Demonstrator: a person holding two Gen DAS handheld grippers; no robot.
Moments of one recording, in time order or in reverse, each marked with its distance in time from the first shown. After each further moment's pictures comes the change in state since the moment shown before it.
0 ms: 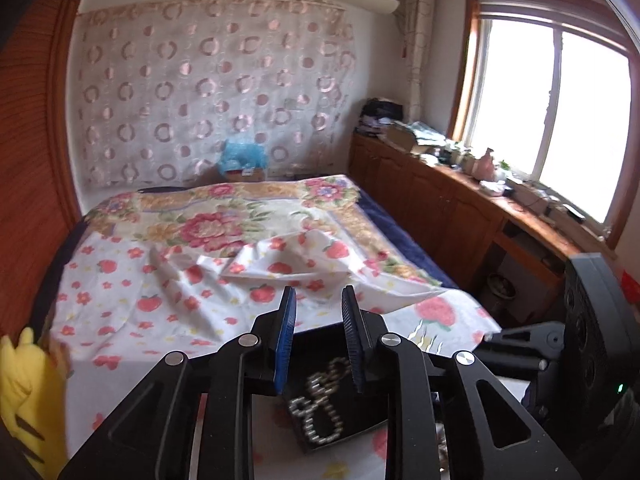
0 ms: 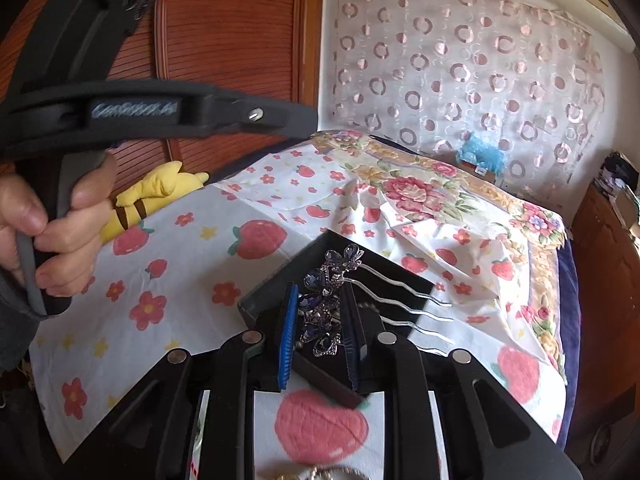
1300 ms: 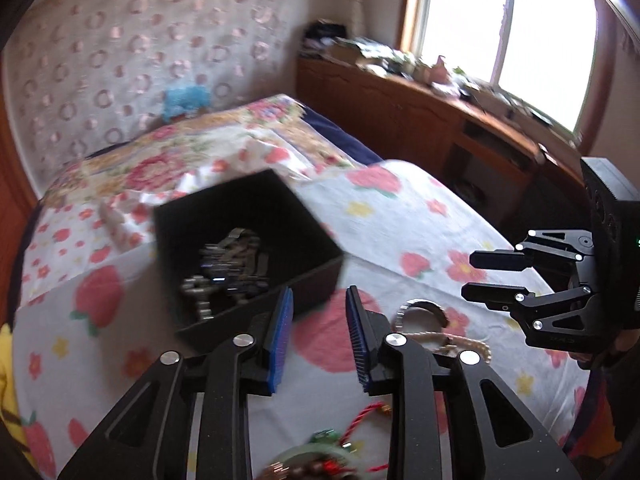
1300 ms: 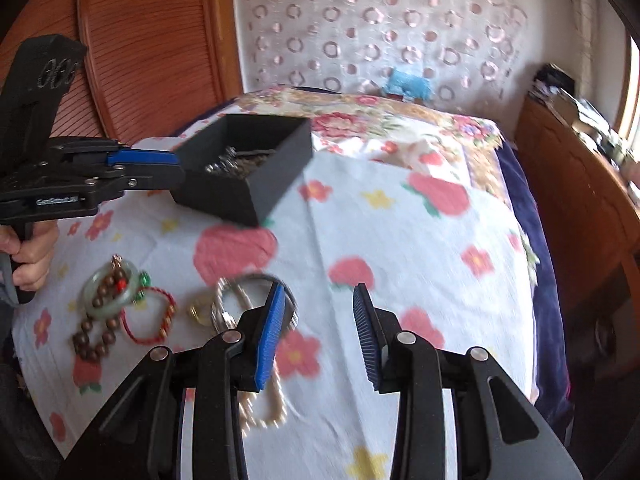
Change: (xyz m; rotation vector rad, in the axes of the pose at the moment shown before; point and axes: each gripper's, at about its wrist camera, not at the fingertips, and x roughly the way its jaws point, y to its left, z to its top) left arm 0.044 -0.086 -0.098 0.184 0.277 -0.158; right arm -0.066 -0.050 -0.156 0.267 0.129 -0.180
